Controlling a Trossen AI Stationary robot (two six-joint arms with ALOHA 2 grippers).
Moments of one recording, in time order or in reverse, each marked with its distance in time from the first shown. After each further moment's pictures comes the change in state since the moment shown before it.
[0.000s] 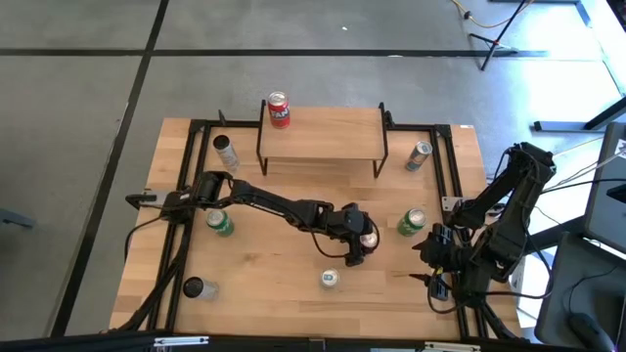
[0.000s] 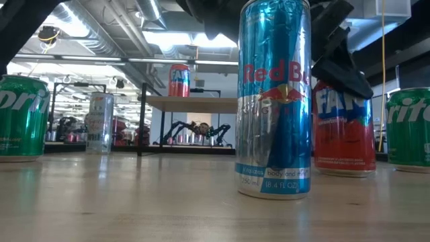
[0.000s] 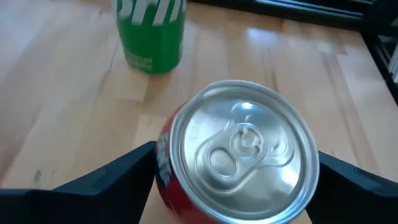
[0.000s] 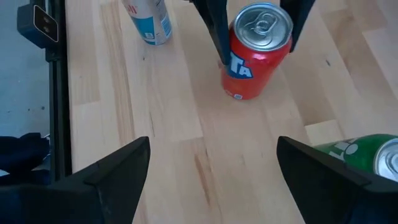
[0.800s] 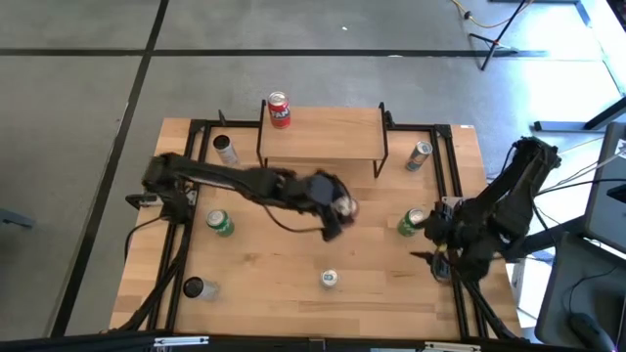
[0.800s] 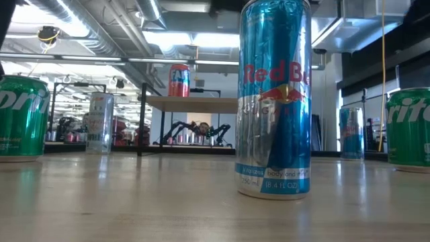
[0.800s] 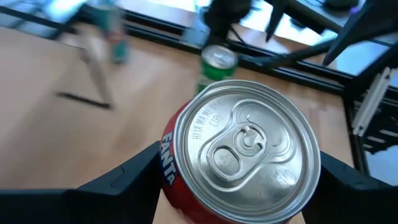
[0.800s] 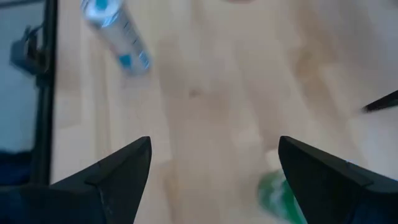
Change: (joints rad) left arm 0.012 -0.458 0.000 -0.437 -0.176 -0.107; right arm -0.150 -0.167 0.000 -0.063 0.050 -0.189
